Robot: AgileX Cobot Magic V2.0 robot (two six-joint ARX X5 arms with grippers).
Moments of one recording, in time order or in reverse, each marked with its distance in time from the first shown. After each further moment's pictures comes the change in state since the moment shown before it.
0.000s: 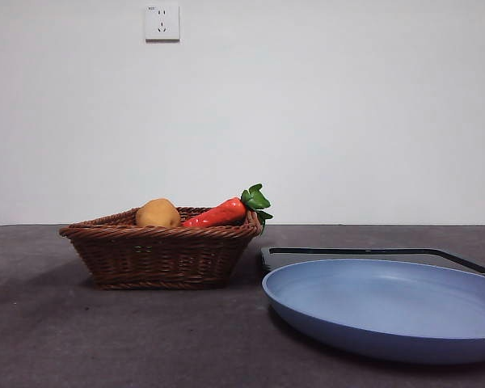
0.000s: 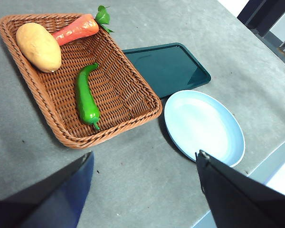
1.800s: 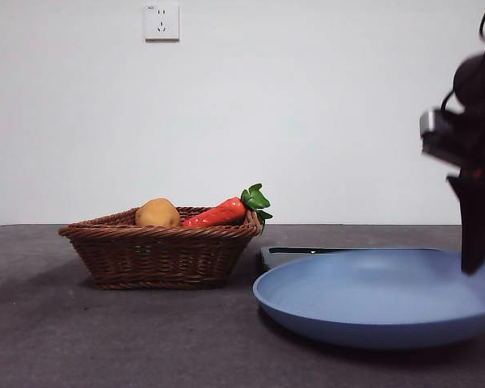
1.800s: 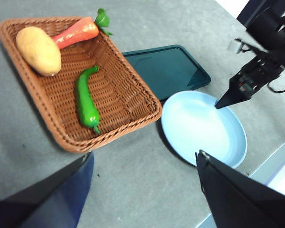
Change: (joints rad) left arm -0.019 0.001 0.000 0.024 -0.009 -0.001; right arm 0.057 0.576 0.000 0.220 0.003 0.013
